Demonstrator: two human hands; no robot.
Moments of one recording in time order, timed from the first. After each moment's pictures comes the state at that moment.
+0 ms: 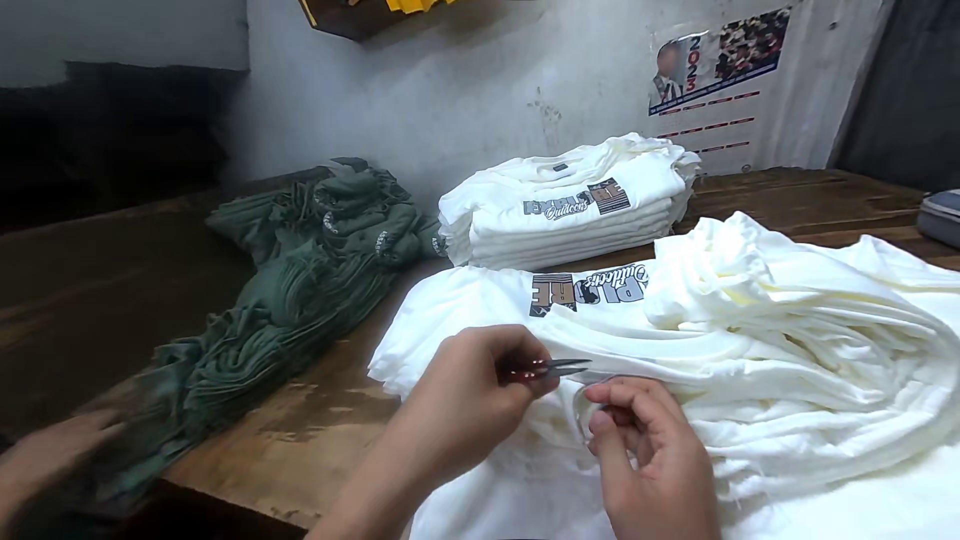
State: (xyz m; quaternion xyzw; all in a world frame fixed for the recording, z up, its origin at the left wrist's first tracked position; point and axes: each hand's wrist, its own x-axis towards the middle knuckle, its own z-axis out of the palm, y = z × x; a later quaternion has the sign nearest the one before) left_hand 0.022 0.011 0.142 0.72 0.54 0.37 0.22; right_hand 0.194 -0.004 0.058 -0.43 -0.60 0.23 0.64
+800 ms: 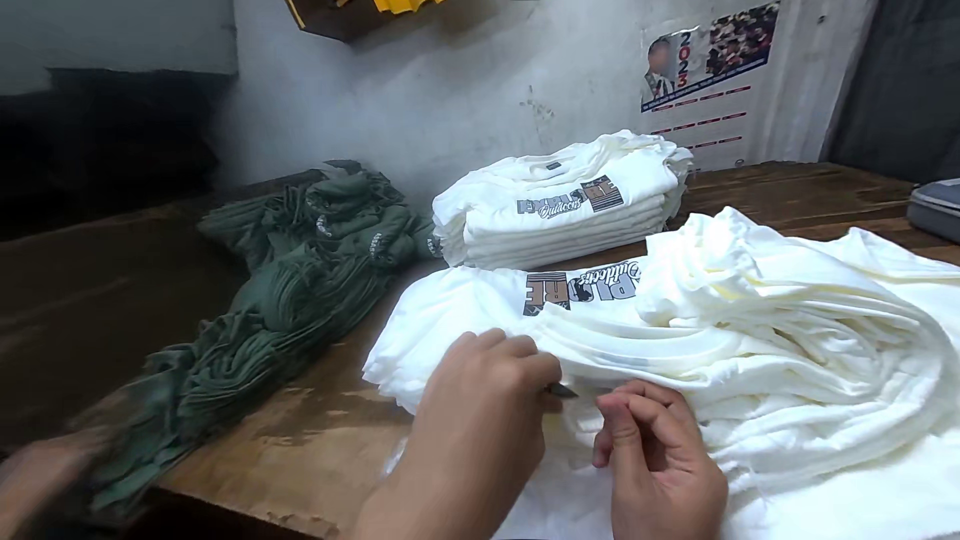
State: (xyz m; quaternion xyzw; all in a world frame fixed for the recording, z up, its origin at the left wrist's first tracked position) left_hand 0.040 0.006 0.121 0.81 0.45 0.32 -0.21; right_hand 0.183 0.001 0.043 -0.33 -0.49 0.22 0.78
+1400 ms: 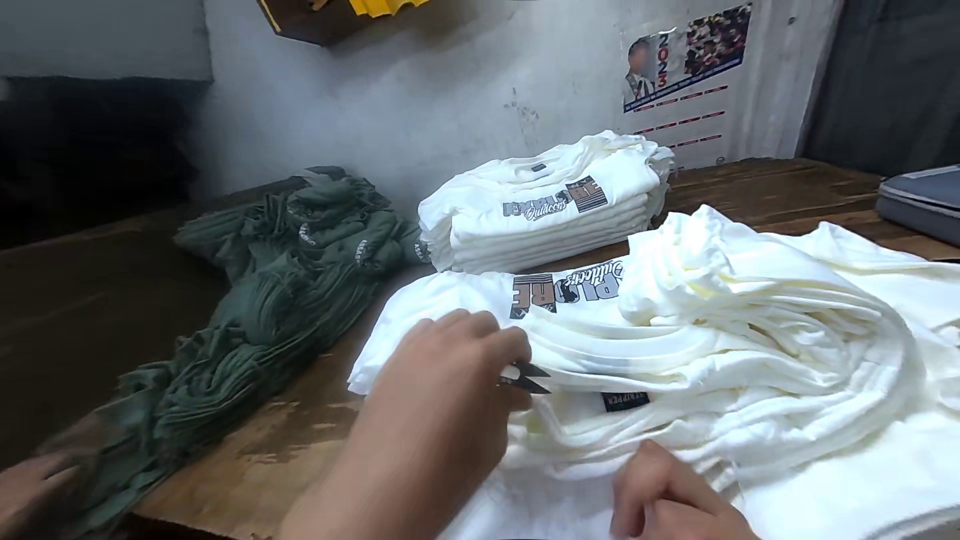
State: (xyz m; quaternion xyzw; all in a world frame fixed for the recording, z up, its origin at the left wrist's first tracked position) left_hand 0.029 0.002 0.152 0.83 0.46 0.27 -0.20; right_hand 0.221 -0.016 0.021 -0.14 -0.62 0.24 0.73
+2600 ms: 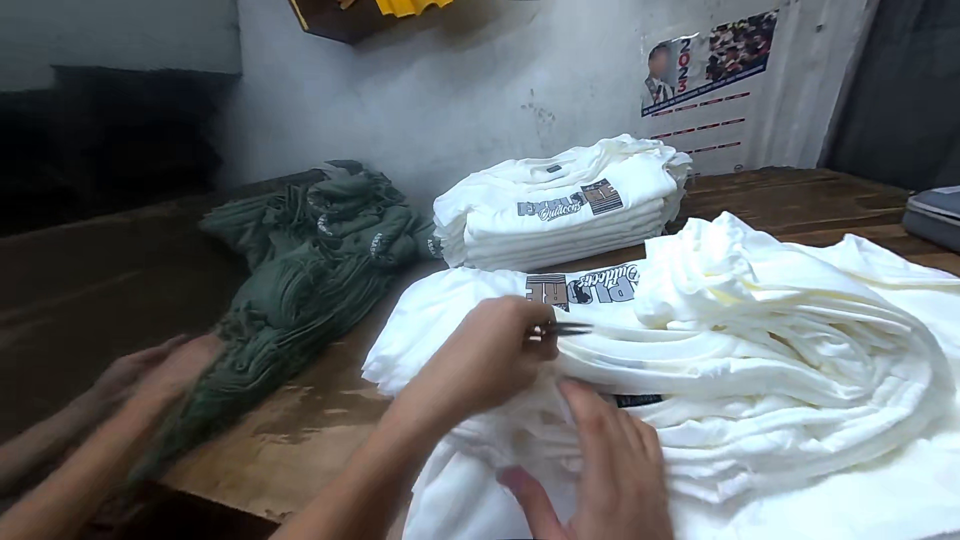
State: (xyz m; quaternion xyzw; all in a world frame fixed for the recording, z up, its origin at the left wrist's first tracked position) left_hand 0.034 0.048 0.156 0.84 0.49 0.24 0.05; right_hand 0.186 -0.016 0.041 -0.44 -0.74 -0.06 0.50
